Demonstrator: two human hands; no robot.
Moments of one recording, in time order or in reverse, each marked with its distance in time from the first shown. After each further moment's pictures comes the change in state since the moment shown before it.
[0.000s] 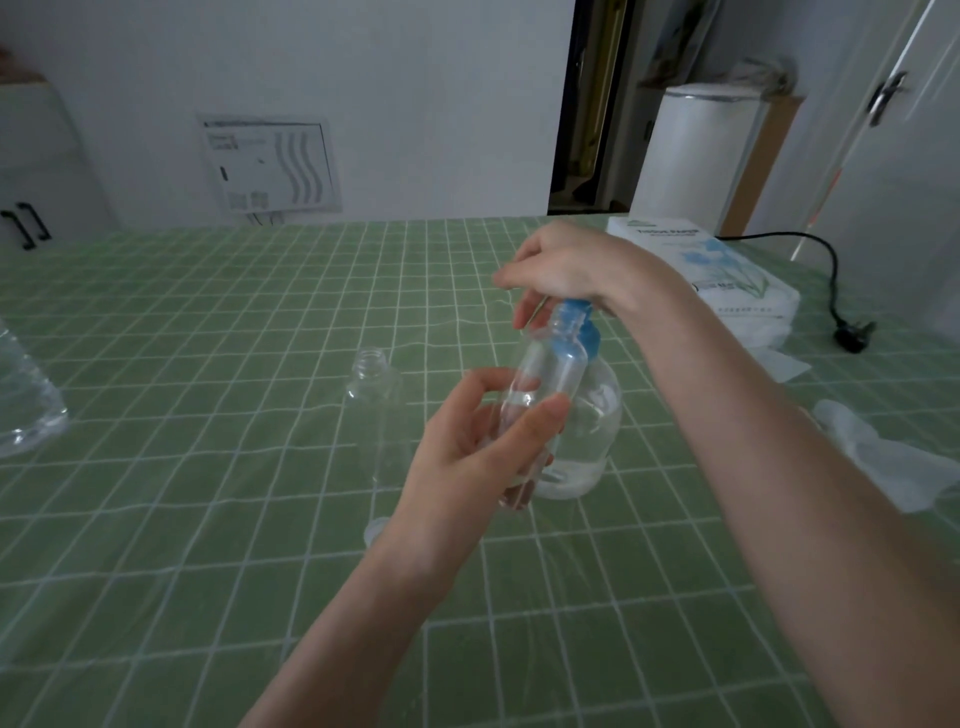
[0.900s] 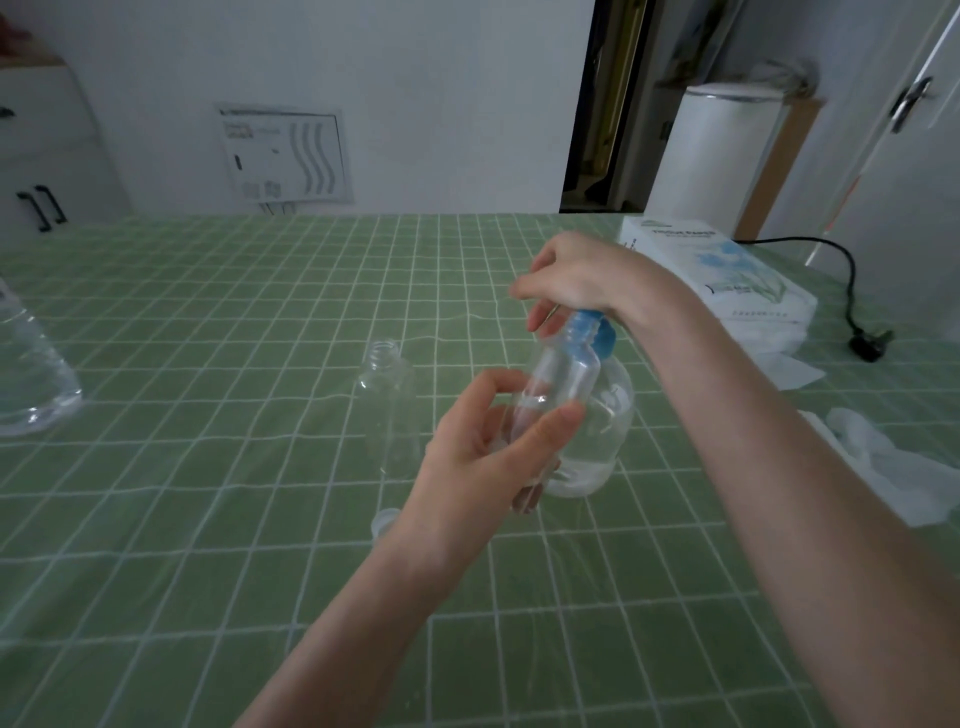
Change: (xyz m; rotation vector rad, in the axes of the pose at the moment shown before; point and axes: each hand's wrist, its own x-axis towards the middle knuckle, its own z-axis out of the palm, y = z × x) left_hand 0.000 -0.003 -0.001 0.039 -0.011 0.002; right_hand 0.005 0.005 0.008 -0.010 -0.001 0.036
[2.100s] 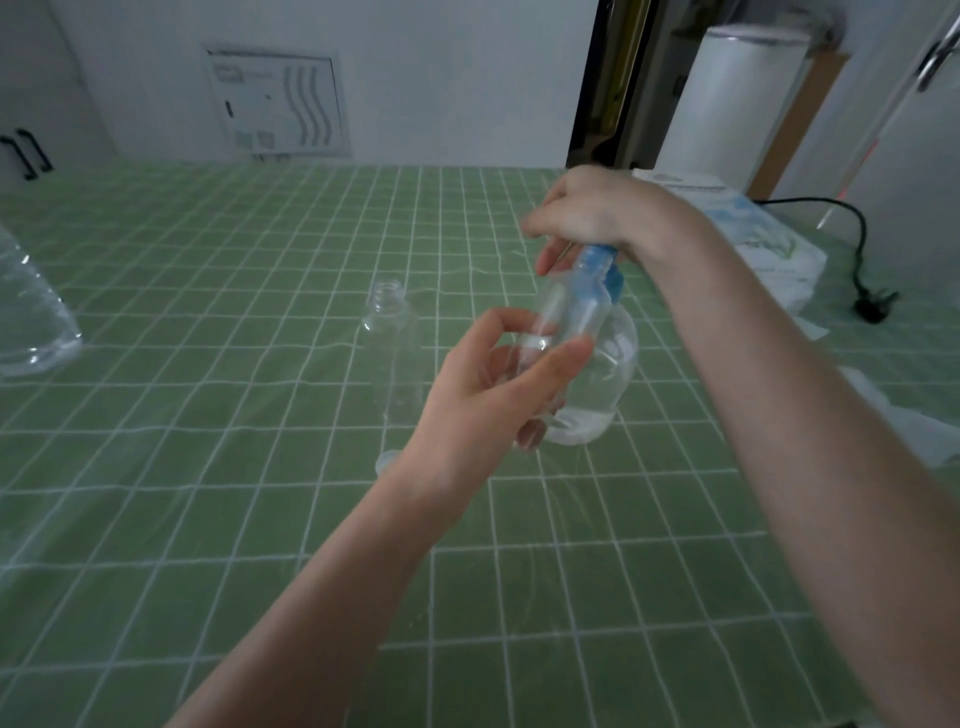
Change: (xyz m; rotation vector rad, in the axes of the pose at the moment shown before) left_hand 0.001 0.003 0.003 -0.013 0.028 0.007; right_hand 0.000 -0.002 -0.004 -0.008 0.015 -0.009
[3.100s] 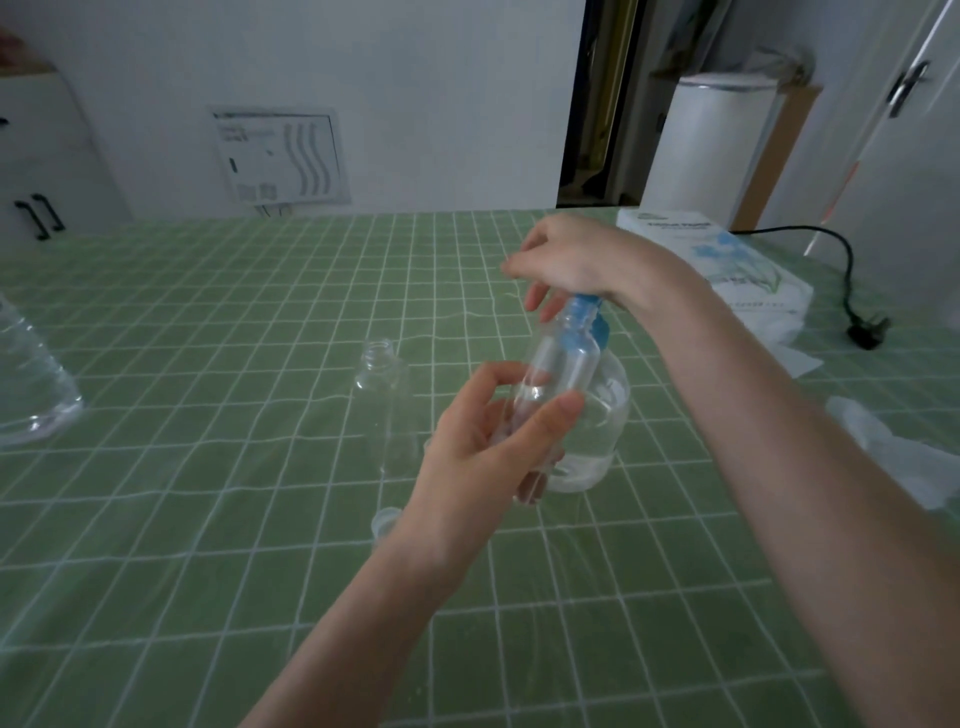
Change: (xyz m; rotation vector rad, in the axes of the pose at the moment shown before) left_hand -0.001 -0.001 0.001 0.003 -0.014 -0.018; right_hand -0.005 -0.002 -0.003 -0.016 0.015 -0.056
